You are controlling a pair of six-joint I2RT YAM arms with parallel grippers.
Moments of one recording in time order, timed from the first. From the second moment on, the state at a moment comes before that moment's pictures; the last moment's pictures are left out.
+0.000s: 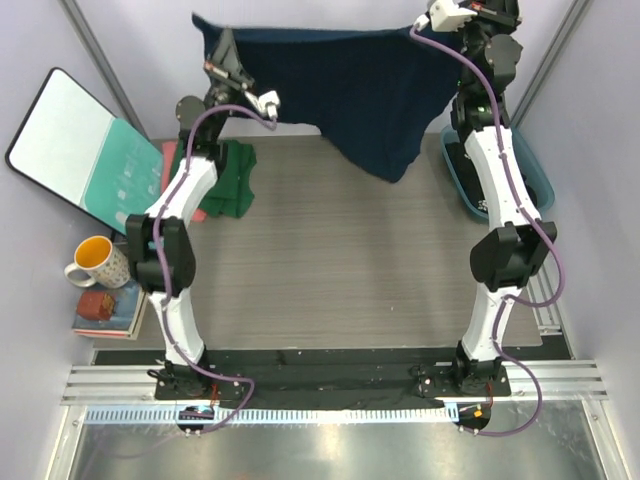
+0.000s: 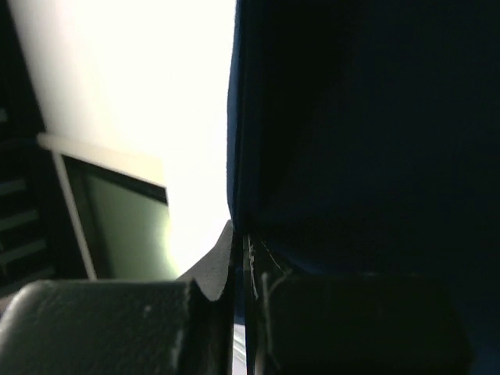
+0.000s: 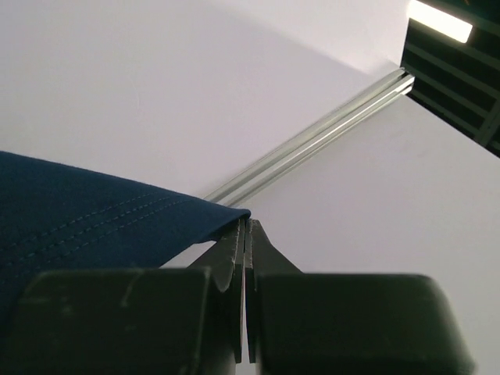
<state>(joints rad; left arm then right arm) -0.14 2.06 1.87 0.90 0.37 1.74 0.12 2.02 2.24 0.38 0.27 -1.42</state>
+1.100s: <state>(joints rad) -0.14 1.48 1.87 -0.82 0.15 1.43 0.04 1.72 2.33 -1.12 -0.17 -1.23</state>
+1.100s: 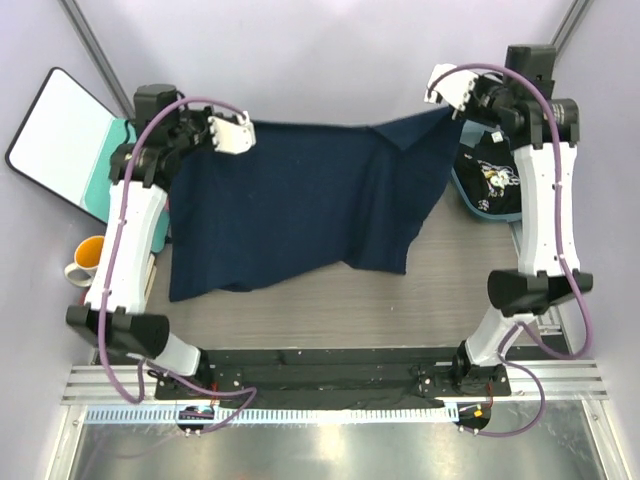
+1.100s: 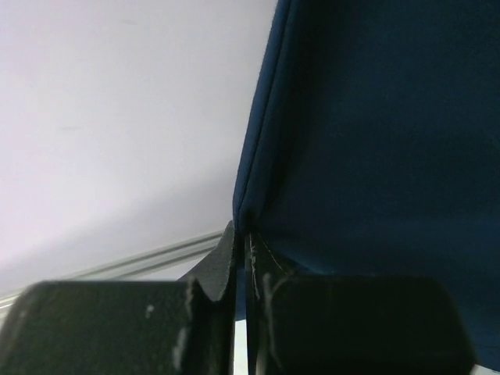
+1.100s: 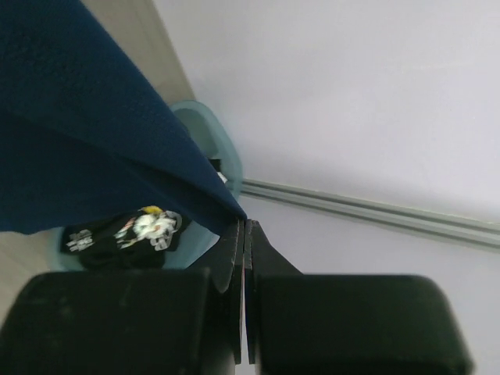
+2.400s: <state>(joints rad) -0.12 1.51 1.57 0.30 0.25 1.53 -0.08 1.61 2.09 -0.35 -0.14 -1.24</state>
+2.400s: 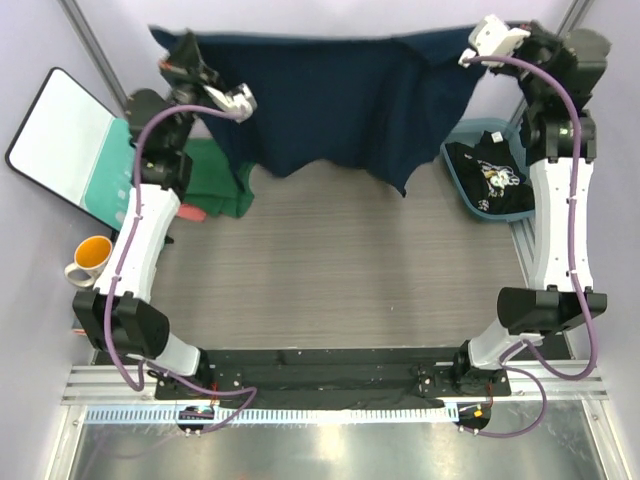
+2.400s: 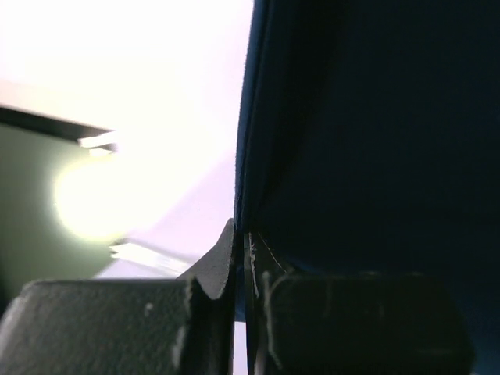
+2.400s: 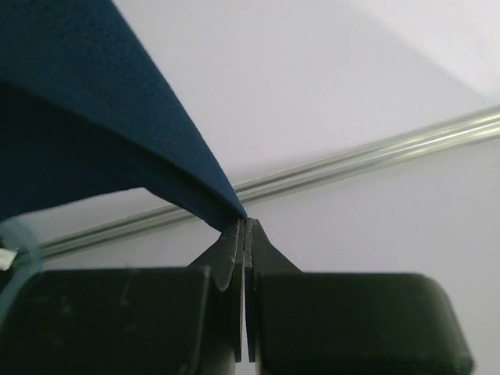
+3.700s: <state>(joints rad) 0.00 2.08 2.51 0.16 0.55 1.58 -0.16 2.05 2.65 -0.21 -0.33 -1.39</state>
